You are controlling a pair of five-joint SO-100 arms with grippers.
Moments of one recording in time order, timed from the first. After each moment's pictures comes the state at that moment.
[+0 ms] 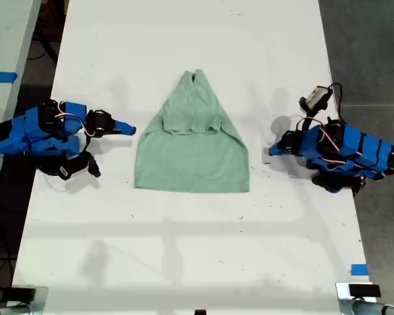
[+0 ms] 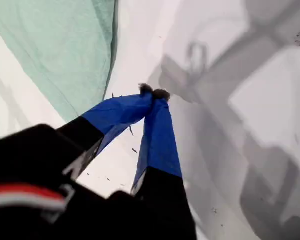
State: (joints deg) arm 0 -19.5 206.1 182.3 54.4 13.7; arm 1 20.7 201.4 173.1 83.6 -9.5
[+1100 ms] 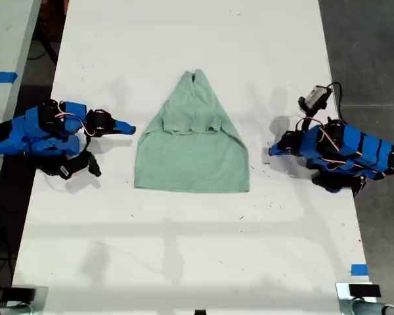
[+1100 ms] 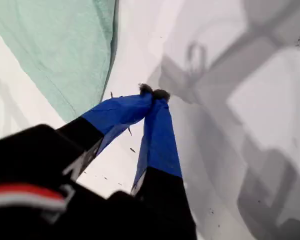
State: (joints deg) arm 0 -20.1 206.1 182.3 54.9 13.5; arm 1 20.9 201.0 173.1 83.2 -10.9
